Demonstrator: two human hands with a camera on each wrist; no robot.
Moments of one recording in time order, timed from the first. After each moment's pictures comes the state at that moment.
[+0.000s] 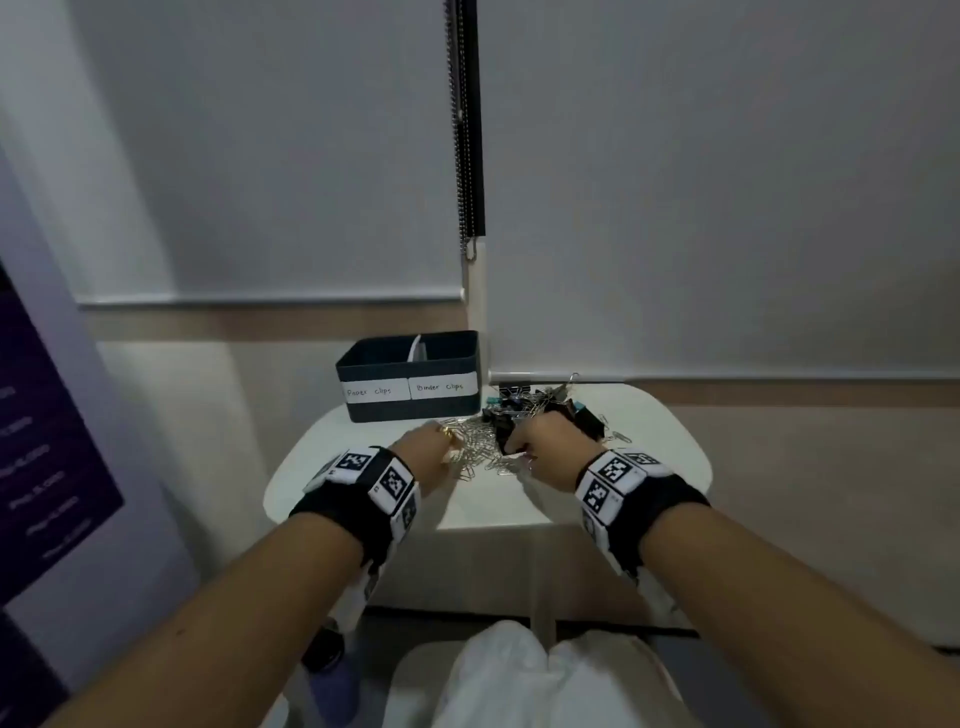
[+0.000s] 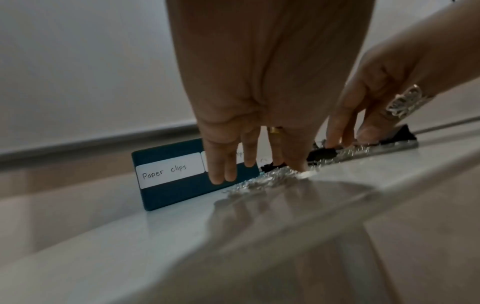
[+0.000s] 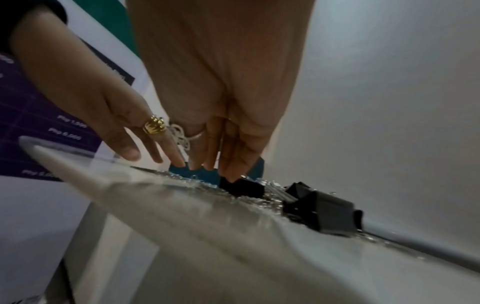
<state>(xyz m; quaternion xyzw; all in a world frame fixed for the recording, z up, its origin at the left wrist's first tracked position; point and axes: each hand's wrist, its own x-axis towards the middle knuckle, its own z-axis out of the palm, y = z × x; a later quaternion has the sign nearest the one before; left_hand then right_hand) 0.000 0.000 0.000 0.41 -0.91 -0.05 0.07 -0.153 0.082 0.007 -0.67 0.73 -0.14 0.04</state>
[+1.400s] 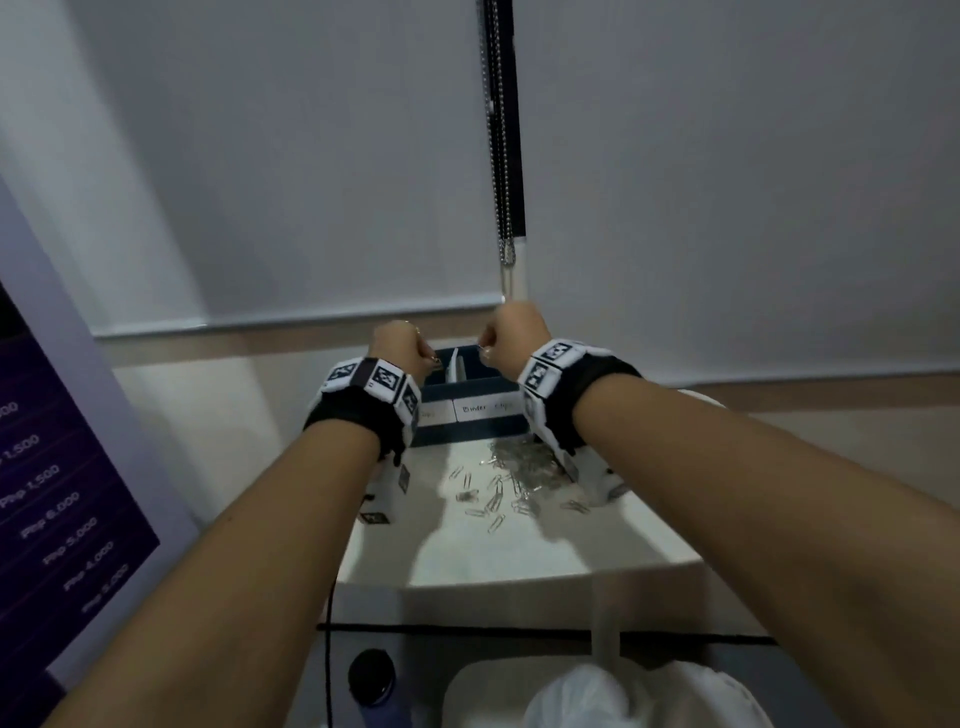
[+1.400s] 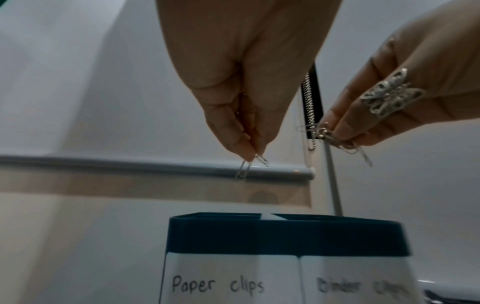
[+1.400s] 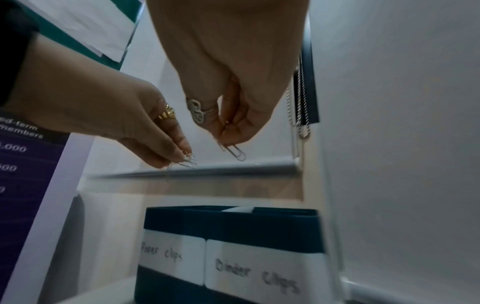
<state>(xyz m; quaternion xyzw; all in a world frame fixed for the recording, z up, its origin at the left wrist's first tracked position) 0.019 -0.123 0.096 0.48 -0.84 -0.05 0.25 -0.107 -0.050 0.105 -0.60 0.74 -0.30 -0.01</state>
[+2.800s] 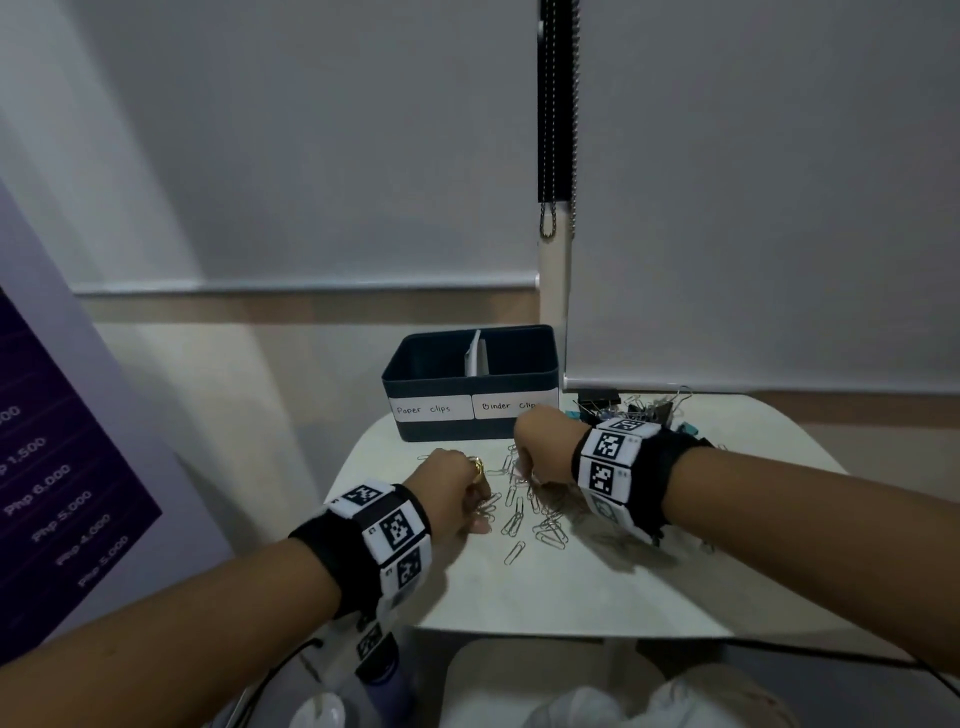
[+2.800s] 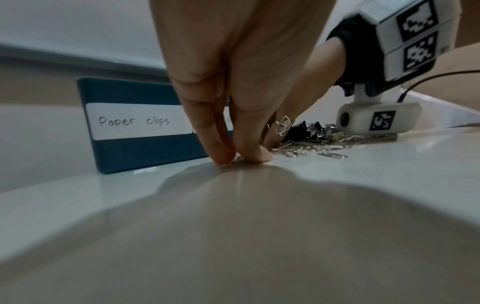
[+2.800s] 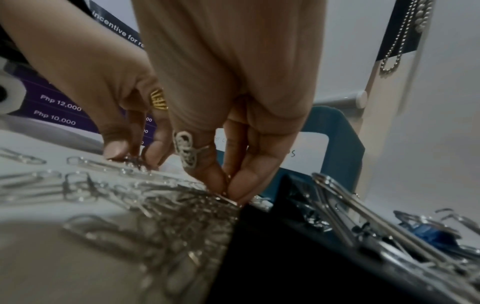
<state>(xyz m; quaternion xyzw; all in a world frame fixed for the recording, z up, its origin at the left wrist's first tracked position) 0.028 -0.089 -0.007 0.39 -0.92 -0.07 -0.01 -0.121 -0.060 0.019 -0.71 0.70 0.04 0.07</state>
